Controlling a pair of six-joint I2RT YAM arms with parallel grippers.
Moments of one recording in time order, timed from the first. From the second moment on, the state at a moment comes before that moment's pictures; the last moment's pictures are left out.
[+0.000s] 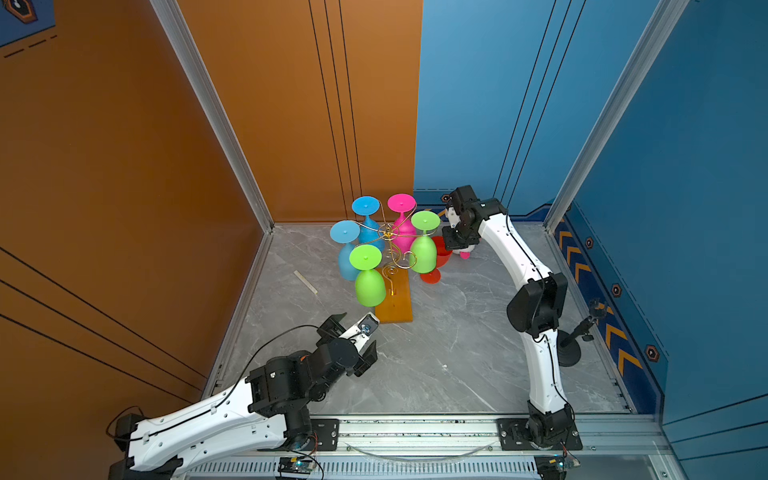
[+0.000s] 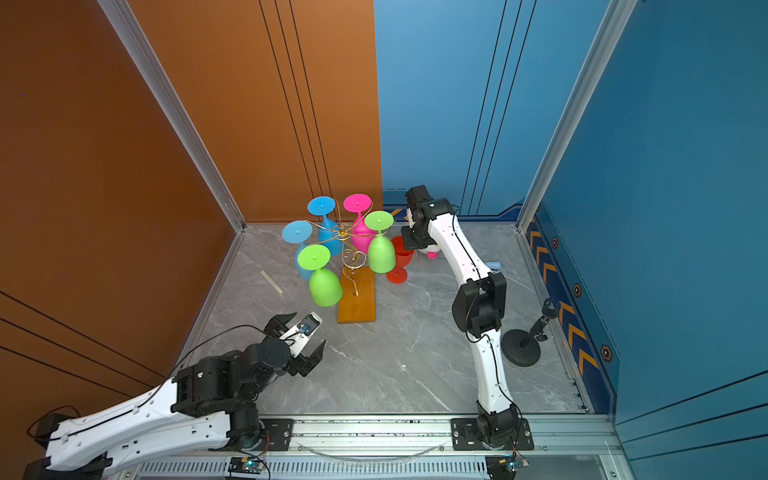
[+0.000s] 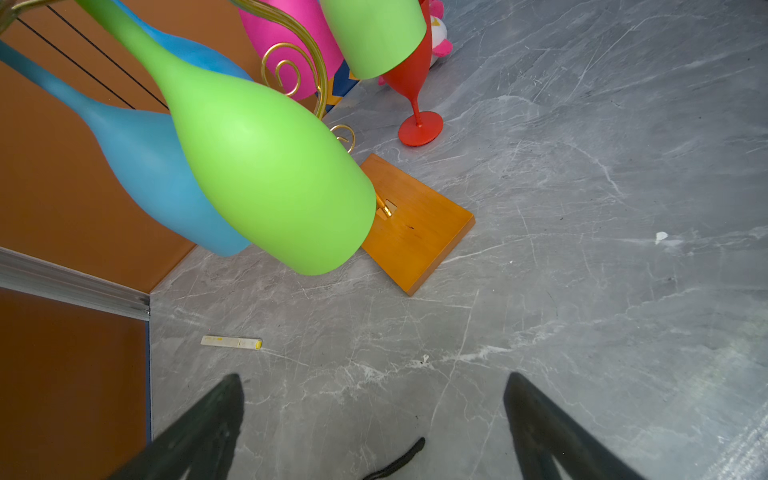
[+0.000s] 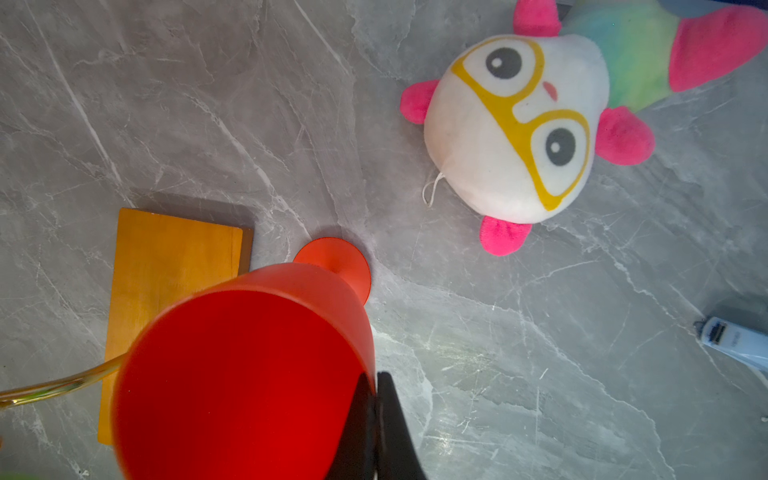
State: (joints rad) left arm -1.15 0.67 0.73 -0.71 -0.68 0.04; right arm 0.35 2.27 2.38 -1.24 -0.02 0.16
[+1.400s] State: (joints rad) left arm -1.15 0.67 0.73 -0.73 -0.66 0.04; right arm 0.36 2.29 2.39 -1.24 -0.04 0.16
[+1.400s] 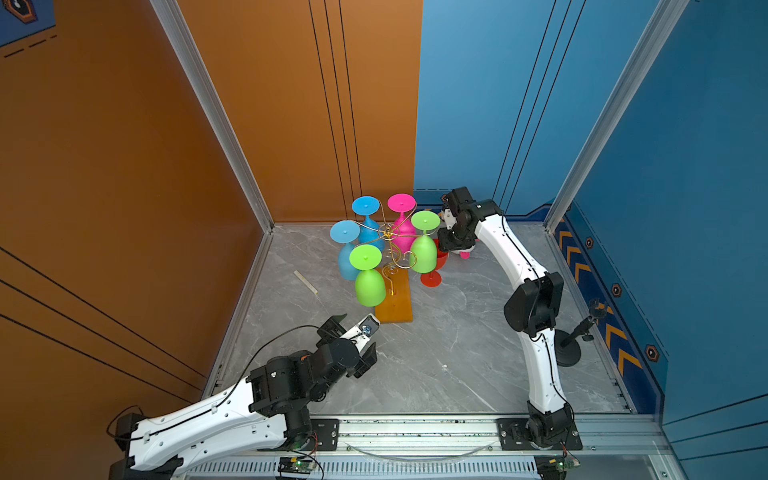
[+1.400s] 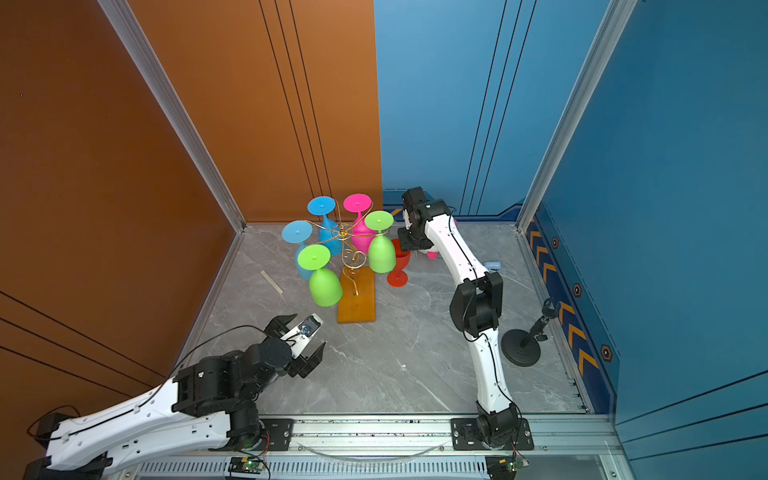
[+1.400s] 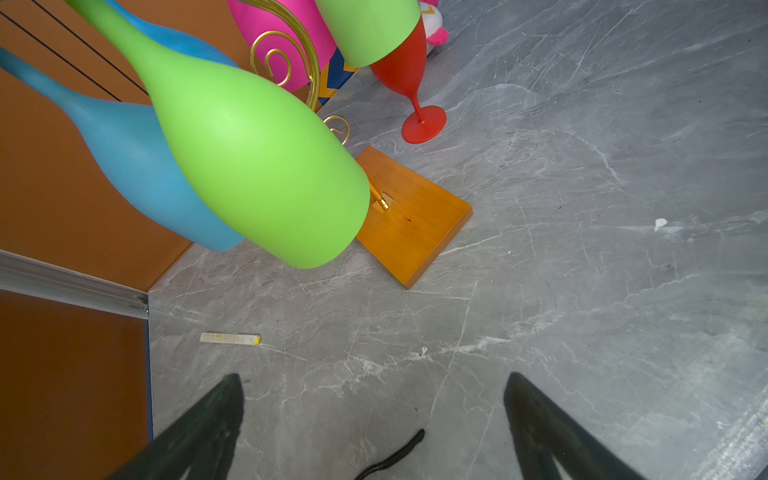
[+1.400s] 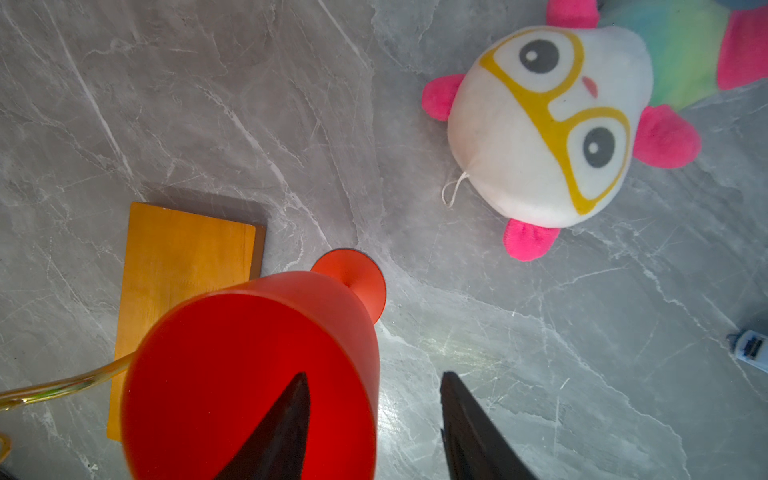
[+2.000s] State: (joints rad) left arm -1.15 0.67 0.73 -0.74 -0.62 0.04; right arm 0.33 2.06 2.40 -1.21 -0.11 0.18
